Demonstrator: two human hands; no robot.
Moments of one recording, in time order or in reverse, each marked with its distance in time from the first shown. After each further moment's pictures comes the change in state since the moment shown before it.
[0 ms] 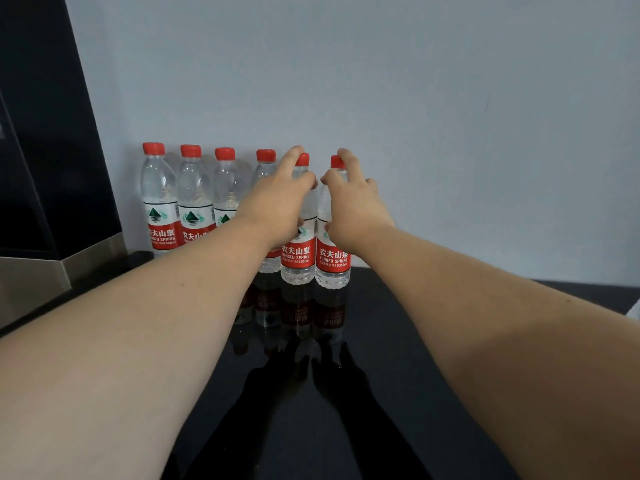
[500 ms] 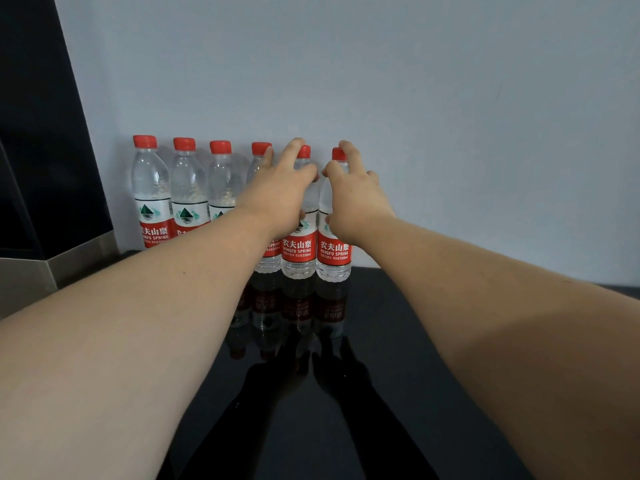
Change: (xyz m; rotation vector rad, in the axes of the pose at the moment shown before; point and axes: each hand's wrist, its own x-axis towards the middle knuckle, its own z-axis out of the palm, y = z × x) left_hand 0.019 -0.010 0.015 0.027 -0.073 -0.036; right_hand 0.019 0.007 0.013 0.003 -0.019 0.004
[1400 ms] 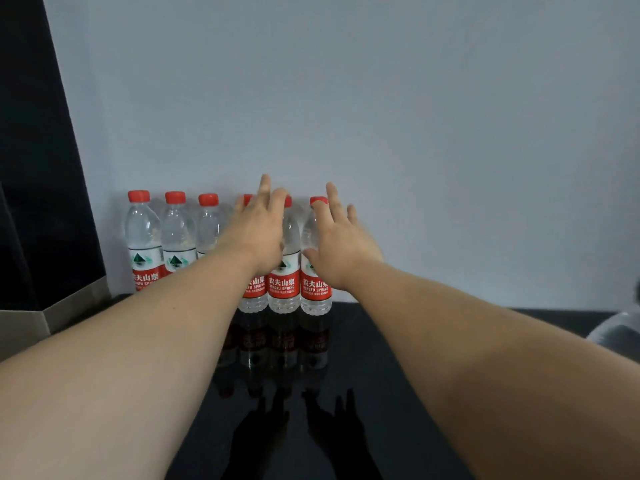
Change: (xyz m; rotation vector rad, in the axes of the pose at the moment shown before) left_hand 0.001 0.014 -0.033 -0.010 -0.056 -0.132; right_hand -0.010 0.008 -0.024 0.014 -0.086 0.028
